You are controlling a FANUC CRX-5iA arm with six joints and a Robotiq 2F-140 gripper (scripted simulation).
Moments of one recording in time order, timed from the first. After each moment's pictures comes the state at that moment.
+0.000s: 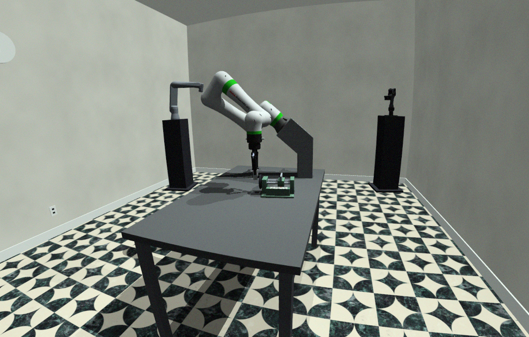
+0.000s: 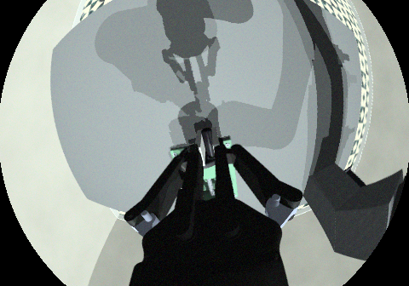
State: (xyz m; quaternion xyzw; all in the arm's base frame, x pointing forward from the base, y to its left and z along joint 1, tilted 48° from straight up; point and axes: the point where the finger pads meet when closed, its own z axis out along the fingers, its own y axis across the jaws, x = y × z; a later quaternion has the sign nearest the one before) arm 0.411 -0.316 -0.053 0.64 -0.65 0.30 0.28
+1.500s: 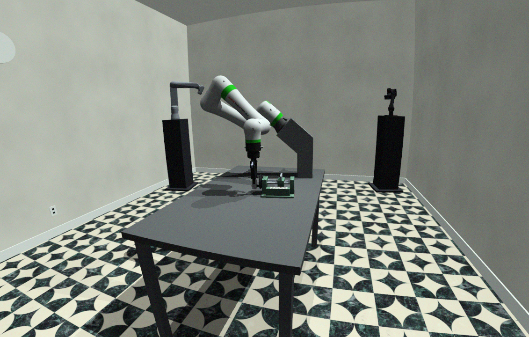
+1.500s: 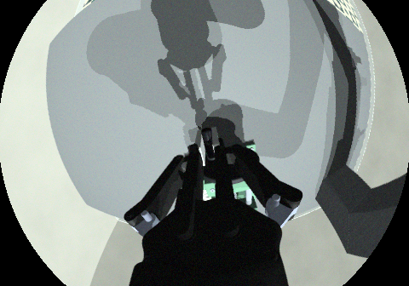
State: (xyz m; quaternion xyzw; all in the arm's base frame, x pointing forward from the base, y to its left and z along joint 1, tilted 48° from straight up) arm 0.457 -0.350 -0.083 0.64 -0.65 0.30 0.28
